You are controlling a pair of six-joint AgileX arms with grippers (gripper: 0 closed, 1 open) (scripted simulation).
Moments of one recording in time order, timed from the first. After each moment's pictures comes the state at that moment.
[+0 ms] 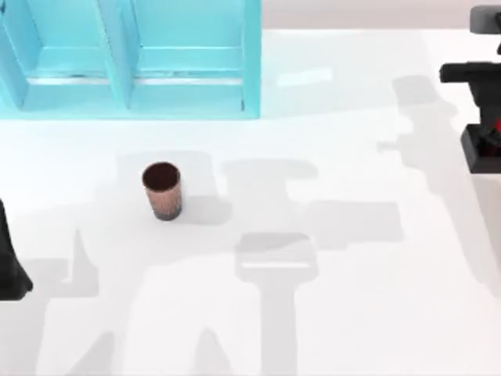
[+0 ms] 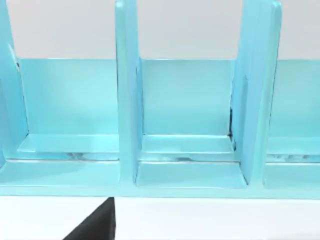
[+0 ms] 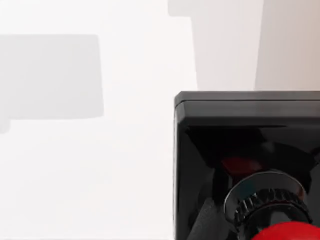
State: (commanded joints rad) left arm 0.00 0.00 0.00 0.00 0.00 0.00; right arm 0.16 2.00 1.88 -1.46 0.00 0.17
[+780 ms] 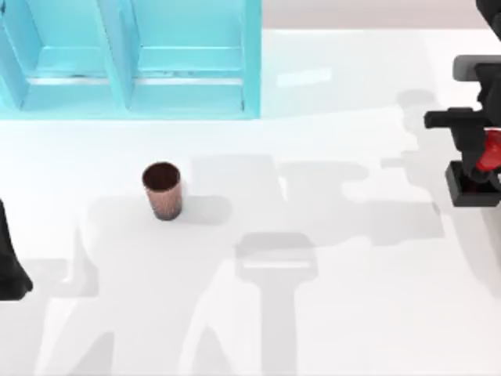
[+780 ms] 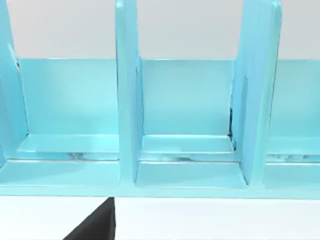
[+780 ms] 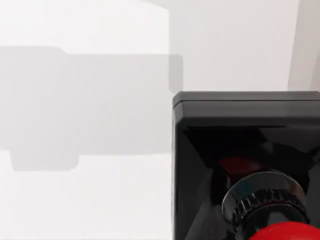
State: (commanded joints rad) left arm 0.00 0.00 0.00 0.00 0.00 0.00; right arm 0.16 2.00 1.63 -1.20 0.00 0.18
